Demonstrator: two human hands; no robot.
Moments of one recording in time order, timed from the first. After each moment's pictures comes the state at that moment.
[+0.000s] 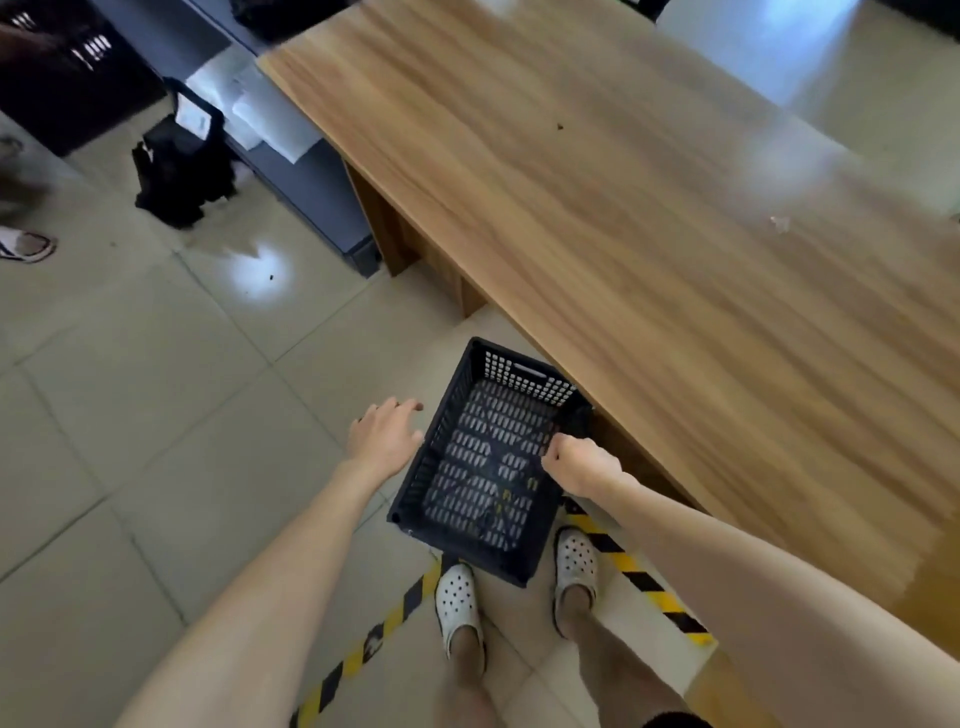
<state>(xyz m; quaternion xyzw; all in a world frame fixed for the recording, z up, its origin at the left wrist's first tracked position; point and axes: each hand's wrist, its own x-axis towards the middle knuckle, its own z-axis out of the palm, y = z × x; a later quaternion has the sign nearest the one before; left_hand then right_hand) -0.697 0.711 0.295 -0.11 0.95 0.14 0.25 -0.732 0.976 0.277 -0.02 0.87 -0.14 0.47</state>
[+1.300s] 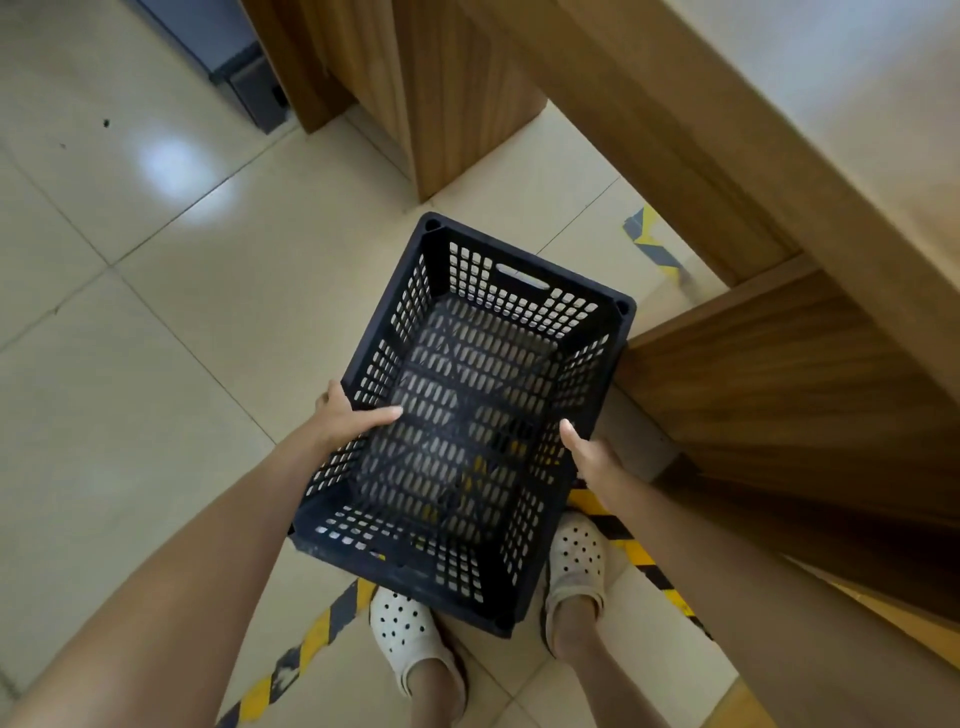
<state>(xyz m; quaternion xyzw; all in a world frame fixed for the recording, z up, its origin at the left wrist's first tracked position) -0.723 0.705 -0.096 -0.36 0.75 0.41 0.36 -0.730 1.040 -0.140 0.37 0.73 -0.41 0.41</state>
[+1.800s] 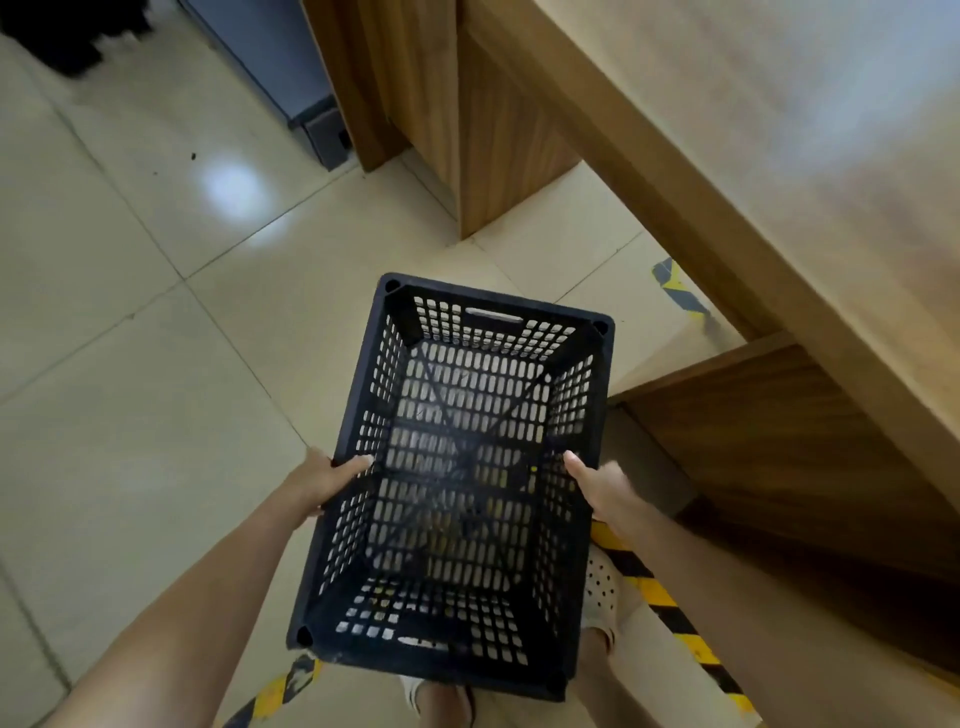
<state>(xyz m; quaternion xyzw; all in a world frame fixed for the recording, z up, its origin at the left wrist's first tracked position) -0.661 0.664 -0.056 -0.45 0.70 0.39 0.38 -0.741 1.009 -0.081 0.34 0.77 -0.31 0.44</state>
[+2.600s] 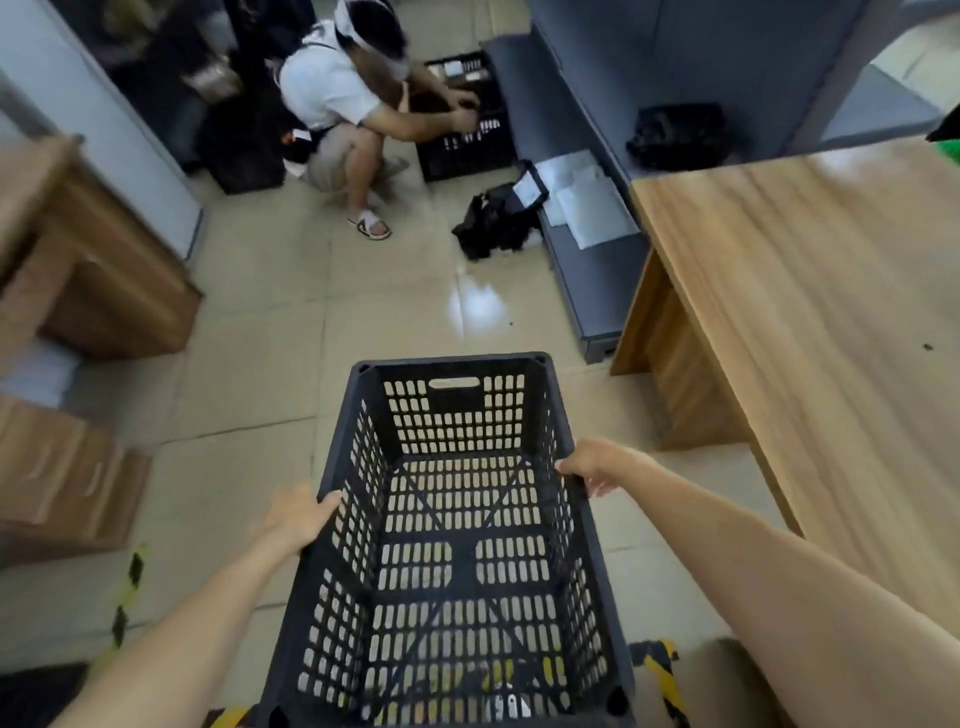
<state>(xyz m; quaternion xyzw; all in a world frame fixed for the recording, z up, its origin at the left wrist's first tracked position) -0.474 0.481 0.379 -0.60 0.74 0.23 0.18 -0.775 0.668 0.368 -0.16 0.82 -0.13 0.54</state>
